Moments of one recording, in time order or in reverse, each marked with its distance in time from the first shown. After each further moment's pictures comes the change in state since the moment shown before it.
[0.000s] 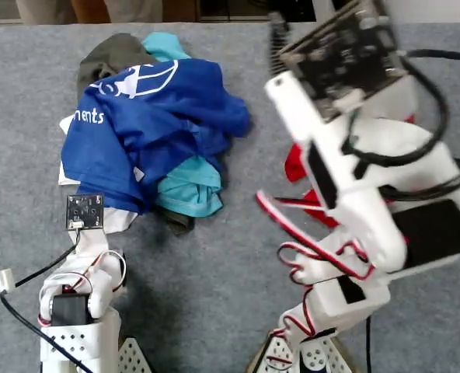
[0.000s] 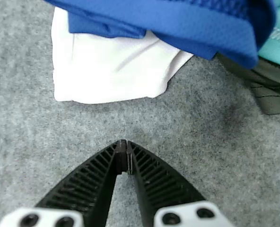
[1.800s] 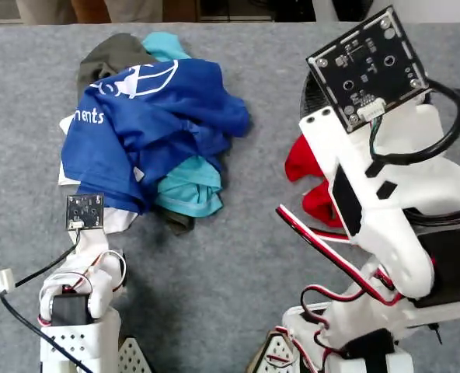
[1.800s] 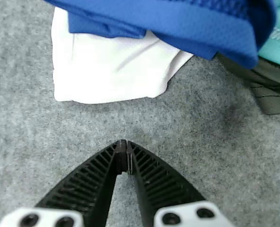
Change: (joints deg) left arm 0.0 0.0 0.0 0.0 0.0; right arm 4.0 -25.1 41.0 0.1 0.0
